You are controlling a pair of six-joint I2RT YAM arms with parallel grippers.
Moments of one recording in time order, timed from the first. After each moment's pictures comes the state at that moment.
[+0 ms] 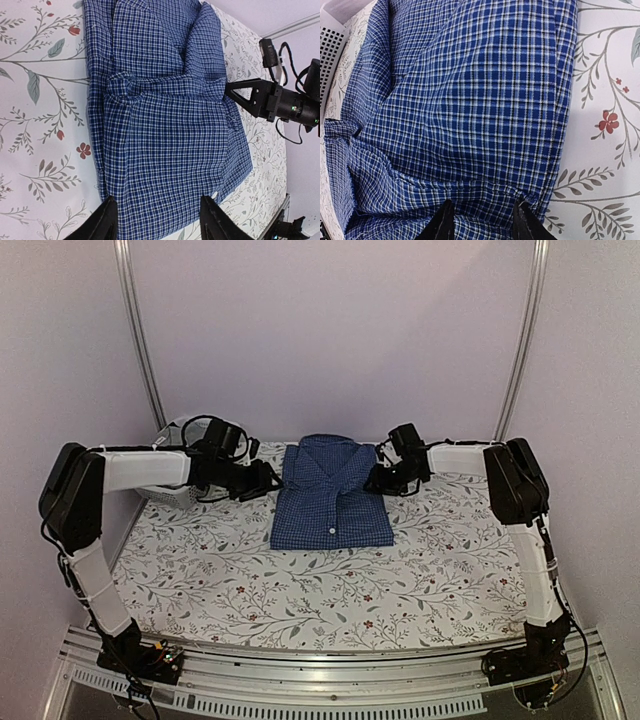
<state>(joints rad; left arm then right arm) -0.46 1.81 1.23 -0.20 0.29 -0.58 0.45 2.38 1.82 -0.34 -0.29 0.39</state>
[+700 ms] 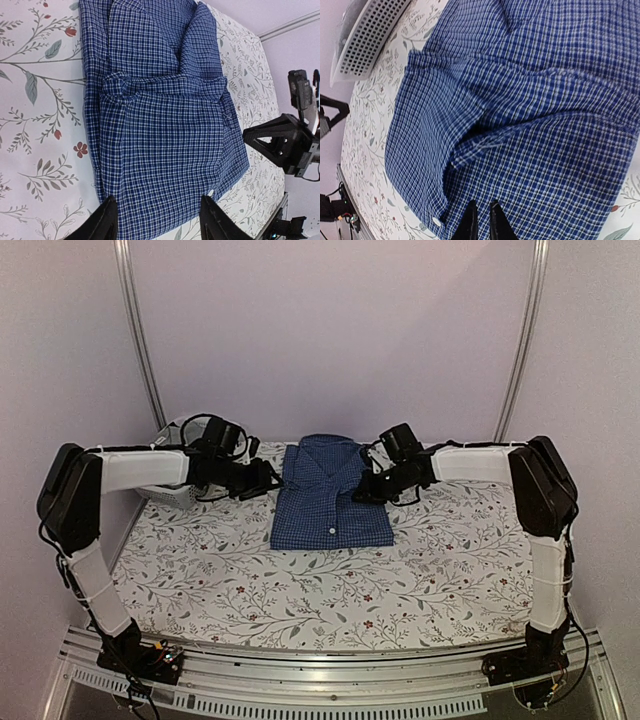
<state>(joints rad) -0.46 1.80 1.23 -0.20 0.30 -0.57 0.56 2.11 1.57 -0.30 -0.35 0.42</state>
